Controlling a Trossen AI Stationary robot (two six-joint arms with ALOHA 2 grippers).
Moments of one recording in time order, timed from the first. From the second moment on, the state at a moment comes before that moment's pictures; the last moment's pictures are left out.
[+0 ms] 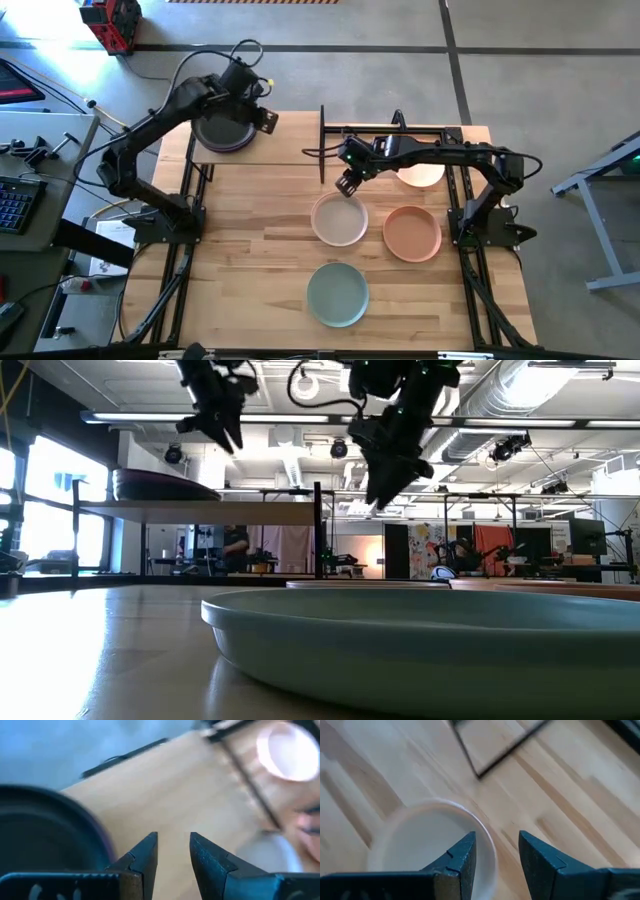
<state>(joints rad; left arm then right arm) 0.71 1.44 1.56 -1.07 0.01 -0.33 -0.26 1.69 1.39 -0.83 0.10 0.44</state>
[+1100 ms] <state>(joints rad) 0.51 1.30 1.57 -1.15 0.26 -0.22 -0.53 1.62 1.14 -1.00 0.16 0.31</state>
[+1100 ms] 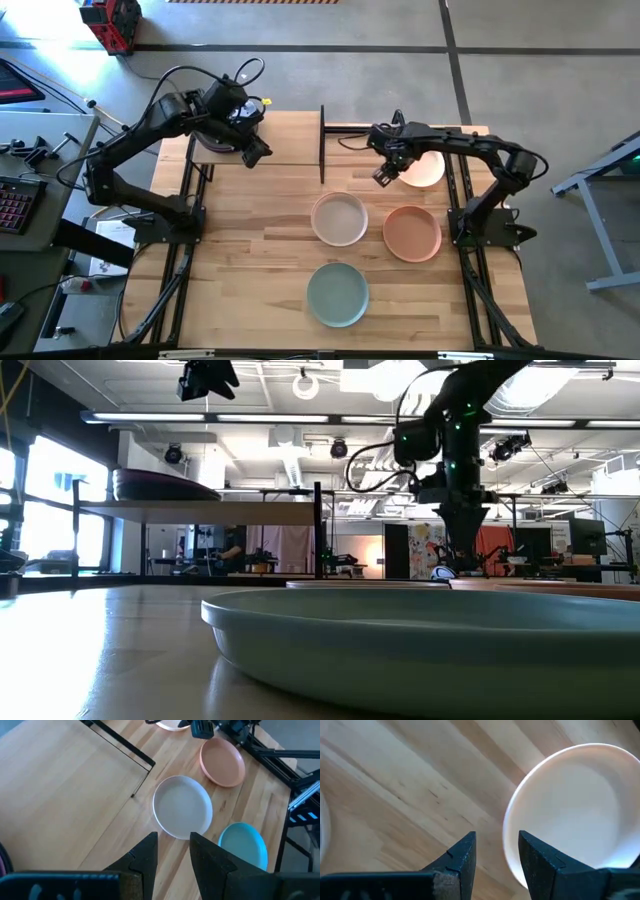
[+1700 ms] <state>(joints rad) 0.51 1.30 1.57 -1.16 0.25 -0.22 -0.60 1.61 0.93 -0.80 0.14 0.23</state>
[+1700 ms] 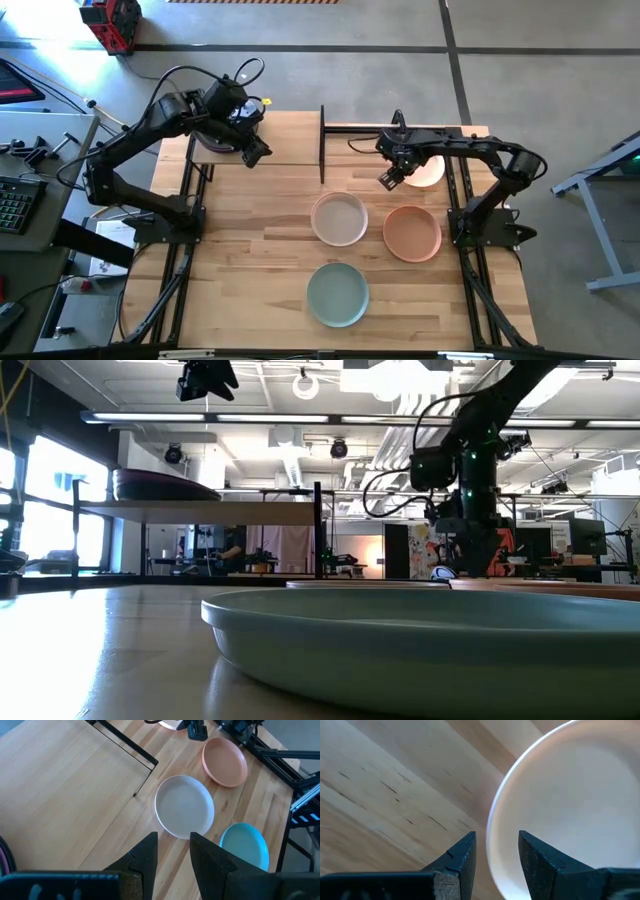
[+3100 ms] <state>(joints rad) 0.51 1.30 1.57 -1.16 0.08 -0.23 -0.60 1.61 0.98 -0.84 0.10 0.29</state>
